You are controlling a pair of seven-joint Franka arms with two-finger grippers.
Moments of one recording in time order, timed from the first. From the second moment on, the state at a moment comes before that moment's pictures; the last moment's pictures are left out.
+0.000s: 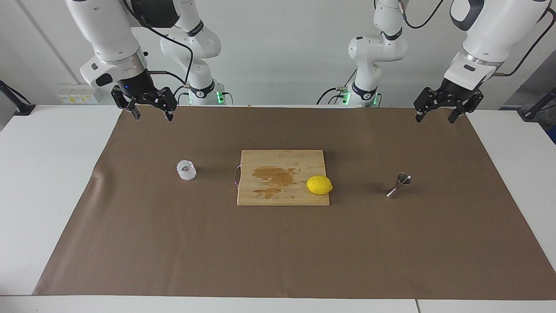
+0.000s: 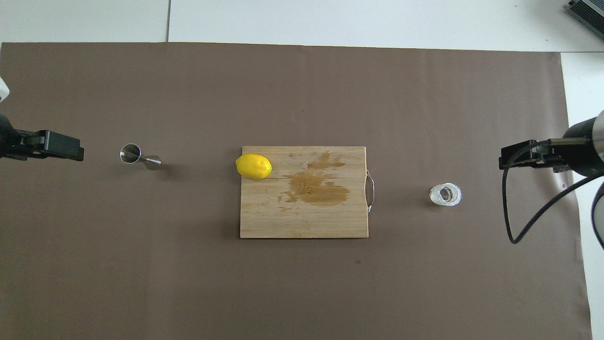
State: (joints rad) left arm -0.06 -0.04 -0.02 -1.60 -0.03 1.59 0.00; right arm 0.05 -0.06 -0.02 -1.66 0.00 1.60 0.11
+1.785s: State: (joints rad) left arm 0.18 0.14 0.00 -1.66 -0.41 1.53 -0.31; right arm 0.05 -0.06 -0.02 -1.66 0.00 1.60 0.11
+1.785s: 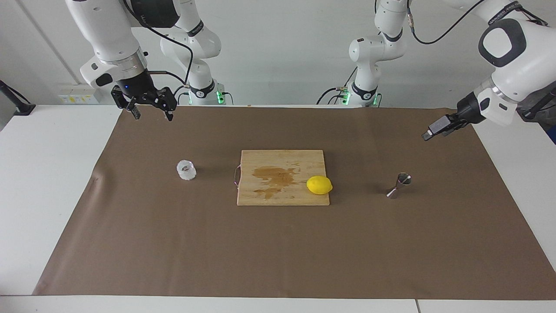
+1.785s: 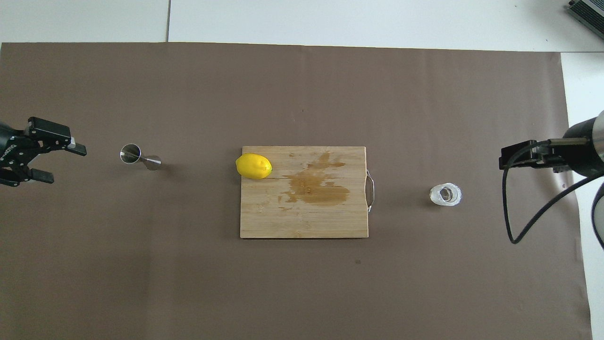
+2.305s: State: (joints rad) left arm 0.31 0.28 -0.03 -1.65 -0.61 1.47 -0.58; right arm 0.05 -0.06 -0.02 -1.66 0.00 1.60 0.11
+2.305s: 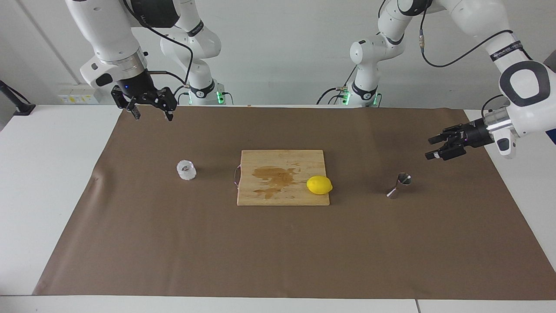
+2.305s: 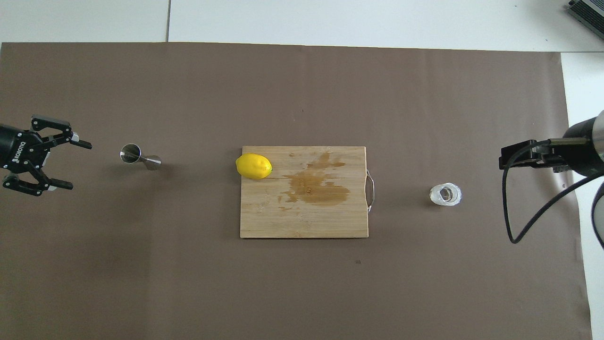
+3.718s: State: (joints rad) left arm 0.56 0.59 -0.25 -1.64 -0.93 1.49 -0.86; right arm 0.05 -0.06 -0.02 -1.66 0.00 1.60 0.11
